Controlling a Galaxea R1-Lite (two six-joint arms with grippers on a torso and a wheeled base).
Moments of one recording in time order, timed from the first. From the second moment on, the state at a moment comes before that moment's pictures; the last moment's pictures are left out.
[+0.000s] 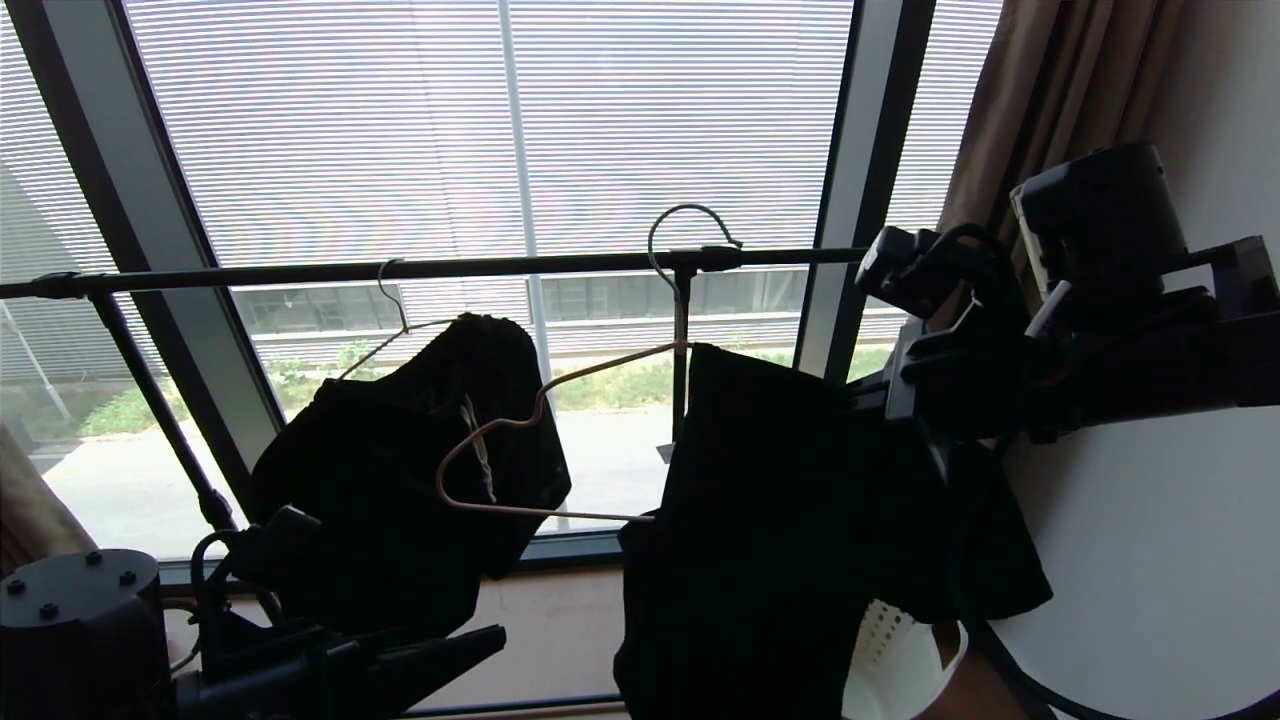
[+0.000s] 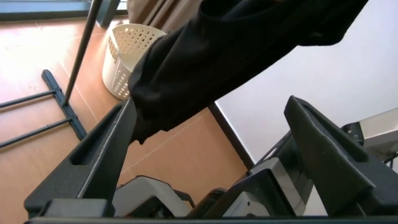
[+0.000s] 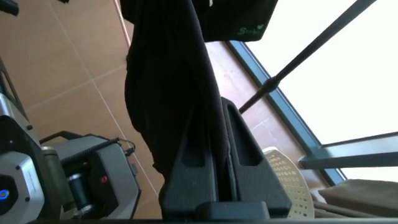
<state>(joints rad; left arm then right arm) -0.35 1.55 -0.05 -1.11 -0.52 -0.53 0.47 1.67 -1.27 0.26 0.43 -0.38</state>
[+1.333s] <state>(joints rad) -0.59 1.78 -0.28 -1.11 -0.26 -0.62 0.60 1.56 -1.18 0.23 0.30 -0.28</state>
